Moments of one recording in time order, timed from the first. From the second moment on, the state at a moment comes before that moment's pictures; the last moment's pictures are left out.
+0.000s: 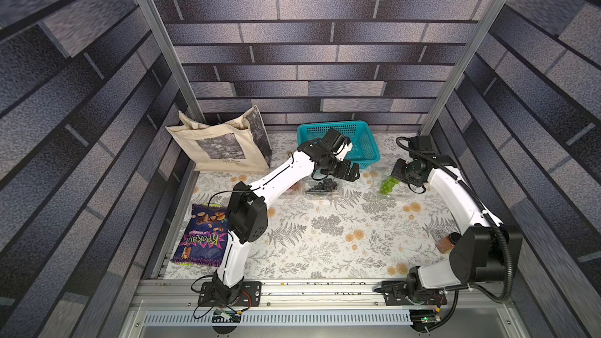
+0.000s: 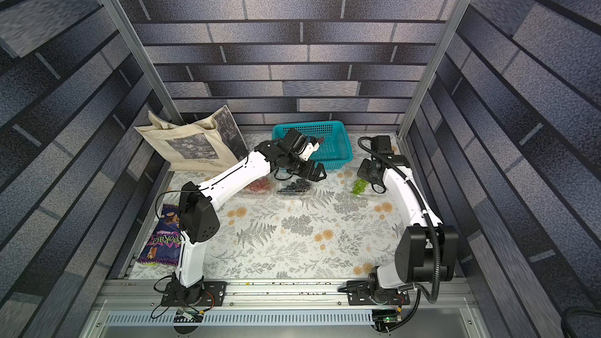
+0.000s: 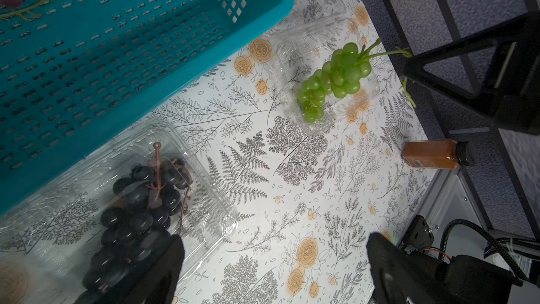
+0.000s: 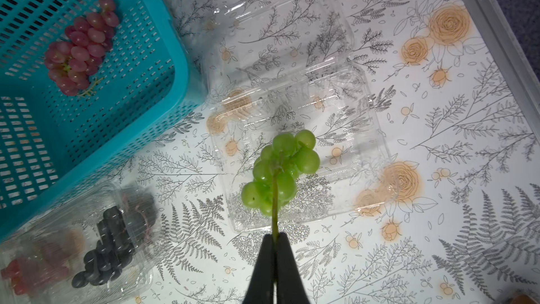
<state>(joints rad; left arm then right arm) -0.74 2.06 1.98 -0.81 0.34 -0.30 0.03 1.47 1.25 -0.86 0.02 0.49</state>
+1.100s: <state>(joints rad) -0.74 2.06 1.96 -0.80 0.36 -0.32 -0.04 1.73 1.17 -0.73 0.03 0.53</state>
